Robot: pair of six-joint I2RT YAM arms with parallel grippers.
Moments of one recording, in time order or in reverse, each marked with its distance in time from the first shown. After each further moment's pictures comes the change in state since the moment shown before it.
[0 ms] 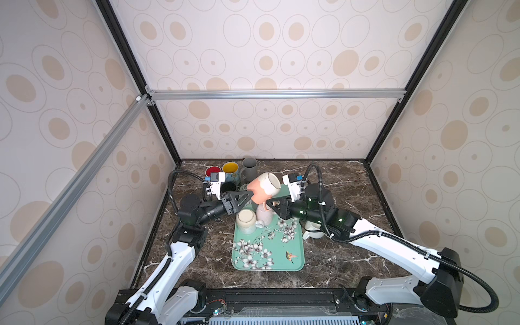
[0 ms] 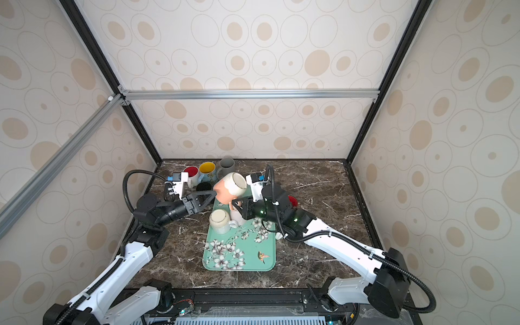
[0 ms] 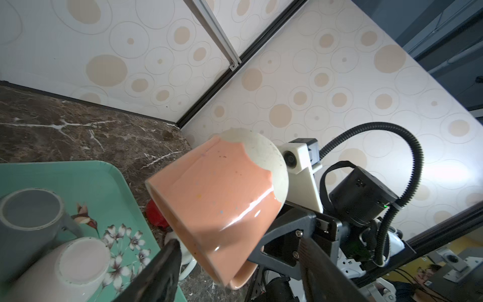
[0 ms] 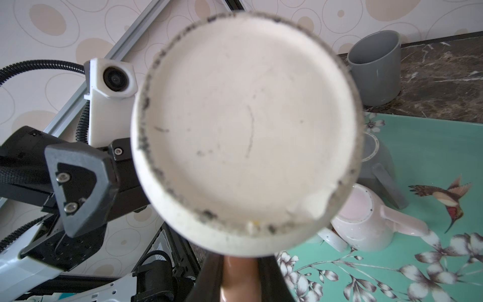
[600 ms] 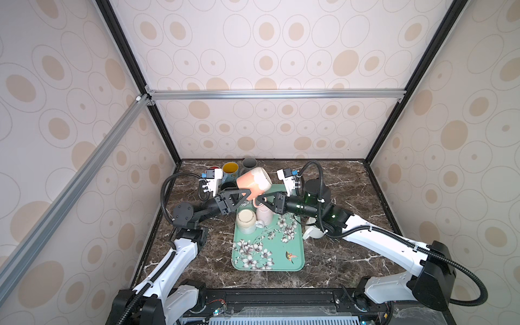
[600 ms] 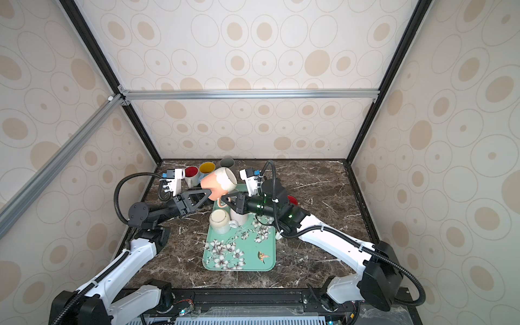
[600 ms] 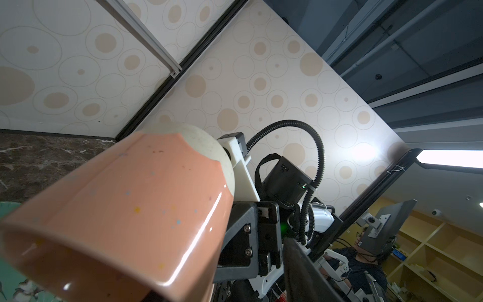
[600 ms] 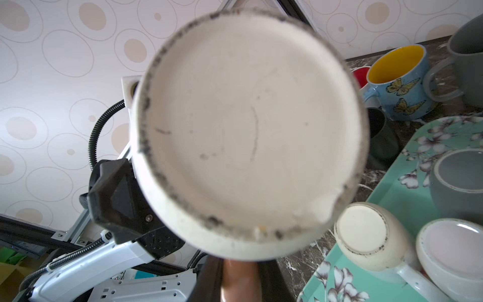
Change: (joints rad) left arm 0.013 0.066 -0.023 0.487 0.126 -0.292; right arm -0.023 0.073 0.017 0.232 -0.226 0.146
